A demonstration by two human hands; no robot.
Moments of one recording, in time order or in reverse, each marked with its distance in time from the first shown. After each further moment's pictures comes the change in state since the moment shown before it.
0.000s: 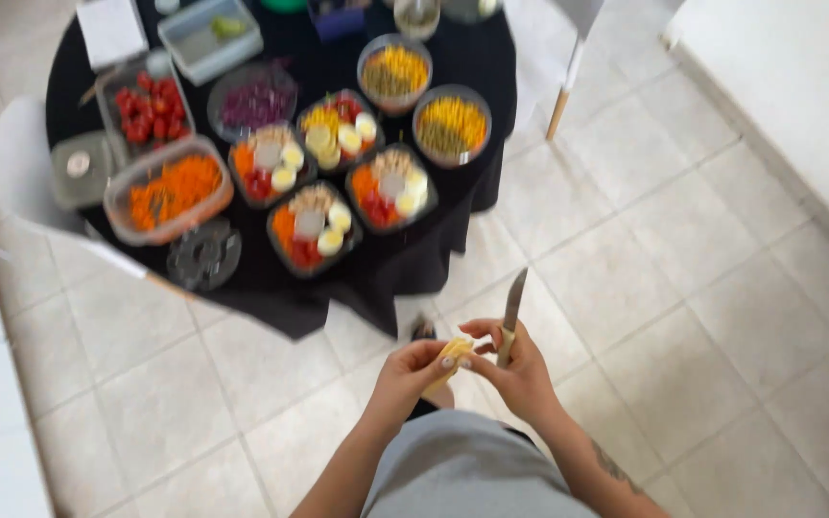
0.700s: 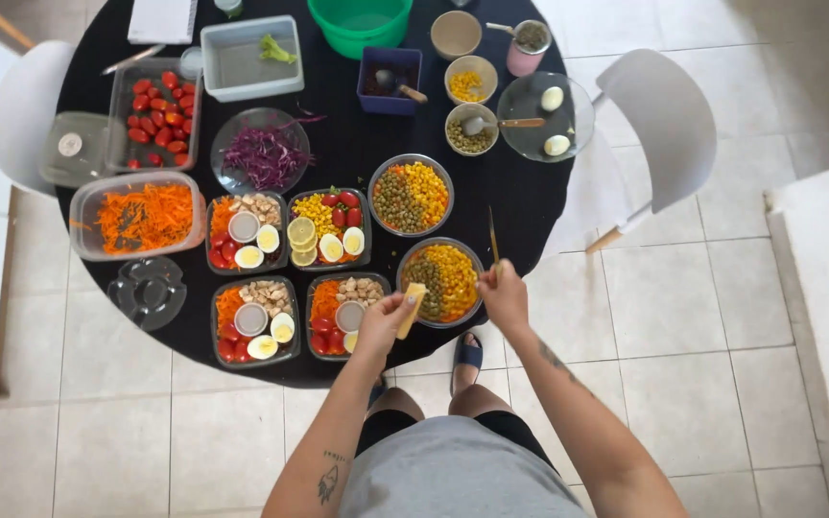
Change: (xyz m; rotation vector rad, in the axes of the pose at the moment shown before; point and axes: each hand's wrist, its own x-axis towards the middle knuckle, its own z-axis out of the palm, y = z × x) left_hand 0.401 0.083 -0.010 -0.313 0.656 -0.062; right_hand 0.524 0.044 -0.094 -0.671 -0.153 0.067
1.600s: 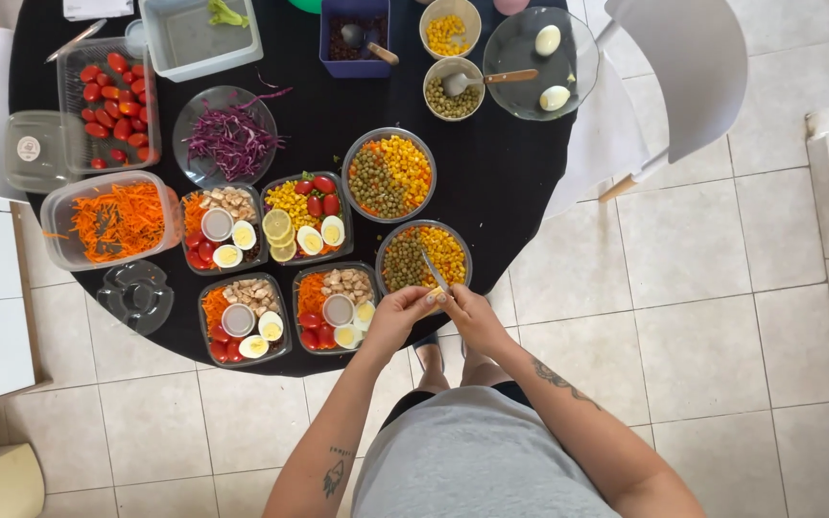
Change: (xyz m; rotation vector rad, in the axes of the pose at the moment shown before) left_hand -0.018 0.029 0.052 0.200 -0.212 0.011; right_hand -0.037 0.009 0.008 0.212 -0.498 -0.070
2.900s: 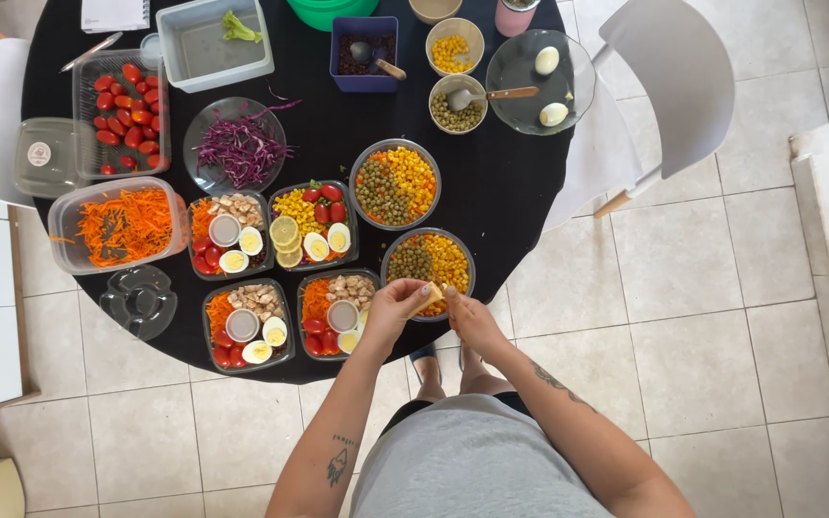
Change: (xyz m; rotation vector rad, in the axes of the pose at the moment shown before) left_hand 0.023 -0.009 -0.016 -0.071 0.099 -0.009; right_hand -0.008 -0.034 0.007 0.394 0.002 0.162
